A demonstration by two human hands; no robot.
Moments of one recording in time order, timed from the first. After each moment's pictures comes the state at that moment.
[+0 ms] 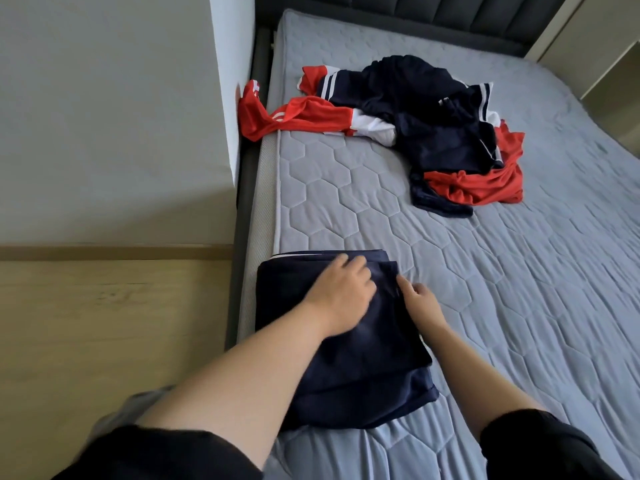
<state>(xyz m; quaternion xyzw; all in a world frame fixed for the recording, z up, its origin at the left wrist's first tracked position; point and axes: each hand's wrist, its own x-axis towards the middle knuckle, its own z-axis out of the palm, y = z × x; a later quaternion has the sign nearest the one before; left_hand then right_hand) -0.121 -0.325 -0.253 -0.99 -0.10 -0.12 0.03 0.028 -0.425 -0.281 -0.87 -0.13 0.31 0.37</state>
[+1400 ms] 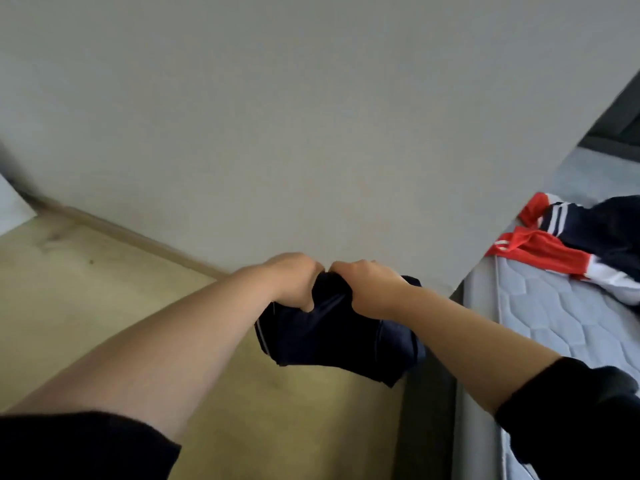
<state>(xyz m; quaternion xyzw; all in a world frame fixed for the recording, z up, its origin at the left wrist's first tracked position) -0.480 -0.039 -0.130 -0.85 -0.47 0.11 -0.20 -0.323 -0.079 -0.118 -0.57 -0.81 0.14 -0.04</state>
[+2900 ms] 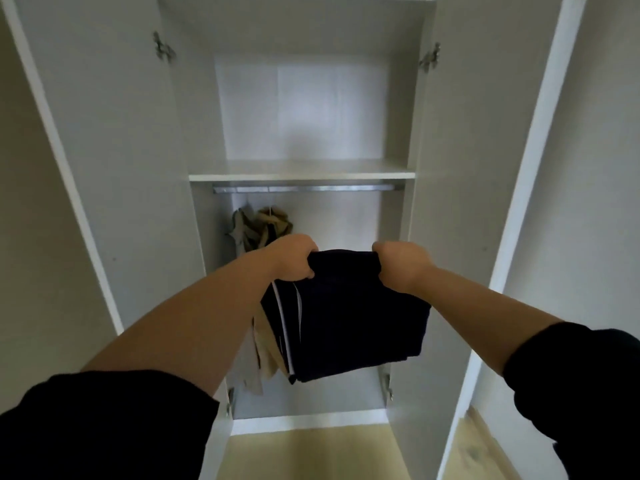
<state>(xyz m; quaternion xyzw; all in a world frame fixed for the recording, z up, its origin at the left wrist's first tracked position) -1.340 -0.358 0.578 -0.49 -0.87 -0.08 -0.01 -1.223 -0.175 0.556 -0.12 -0.98 -0.06 0.14</state>
